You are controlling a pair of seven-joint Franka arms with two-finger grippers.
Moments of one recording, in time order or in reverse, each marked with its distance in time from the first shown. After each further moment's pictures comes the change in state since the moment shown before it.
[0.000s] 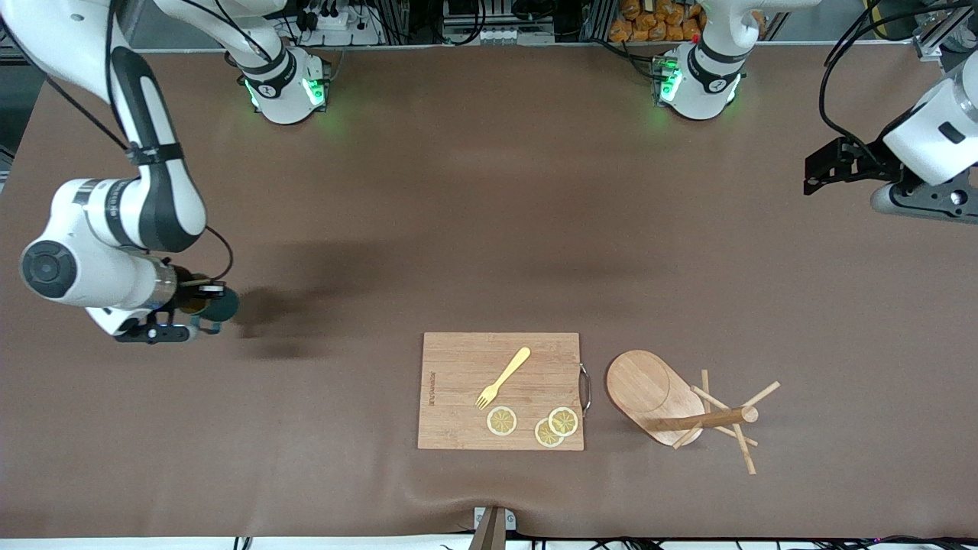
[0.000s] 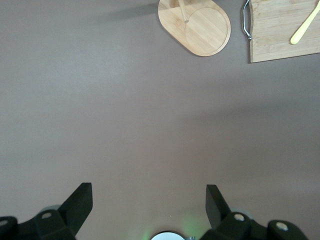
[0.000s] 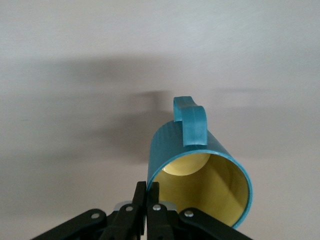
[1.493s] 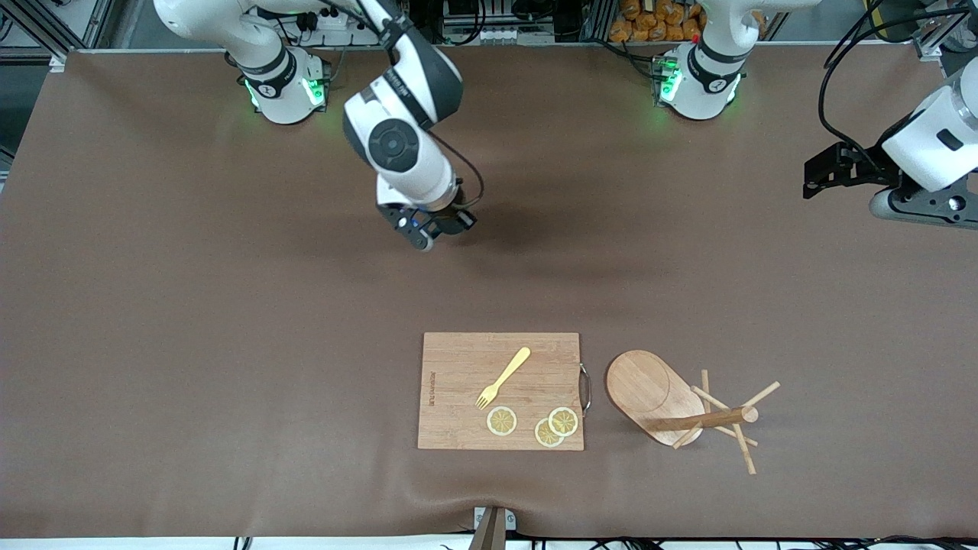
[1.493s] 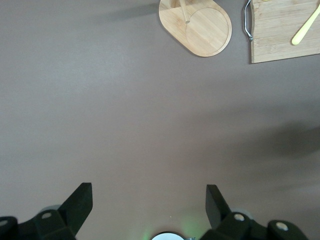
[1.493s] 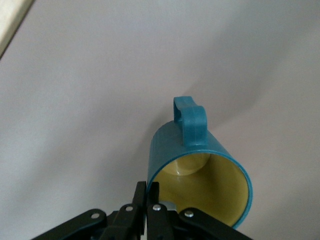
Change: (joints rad) left arm 0.001 0.004 0.002 0.004 0.000 0.002 0.000; right arm 0.747 0.010 0.011 0.008 0.301 0.184 1.446
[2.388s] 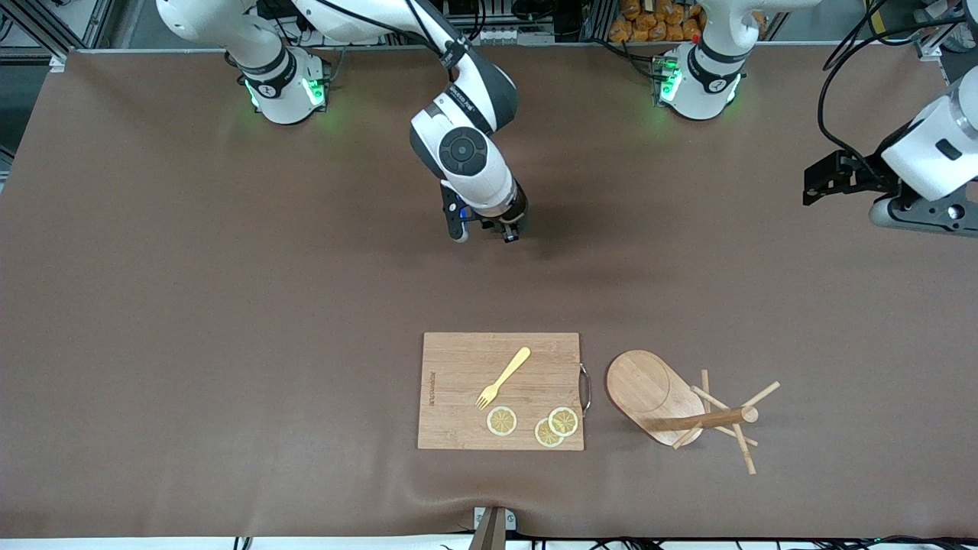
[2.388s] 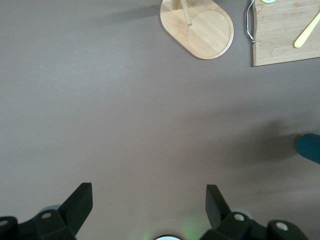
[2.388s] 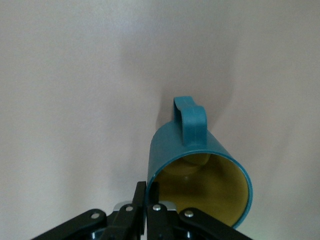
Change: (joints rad) left arm 0.002 0.024 0.002 0.000 0.000 0.018 0.000; right arm 0.081 0.220 -0.004 0.217 0.039 0.094 0.557
